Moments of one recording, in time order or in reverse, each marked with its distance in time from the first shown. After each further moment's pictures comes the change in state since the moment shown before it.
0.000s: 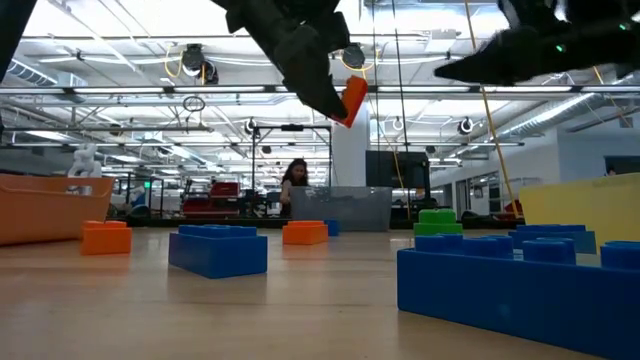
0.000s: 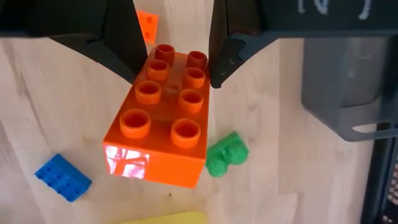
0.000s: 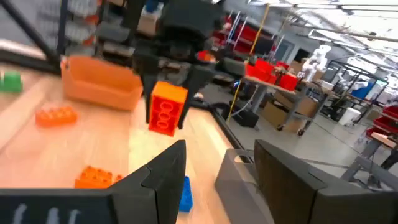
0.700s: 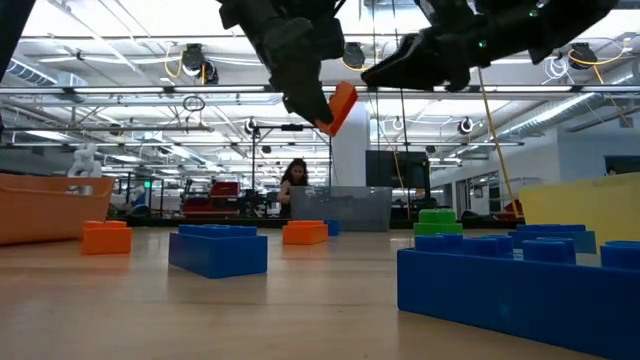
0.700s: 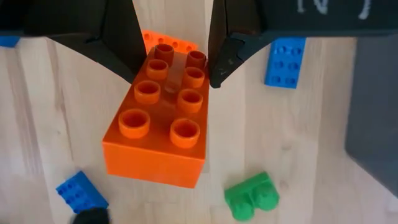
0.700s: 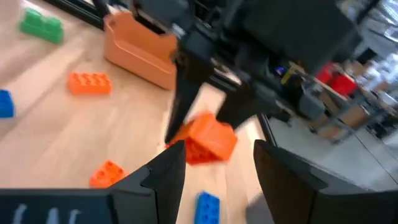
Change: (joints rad) left arm -0.028 0.000 0.000 -0.116 0.027 -0.144; right arm 0.000 0.528 0.332 -0.002 -0.166 -0.148
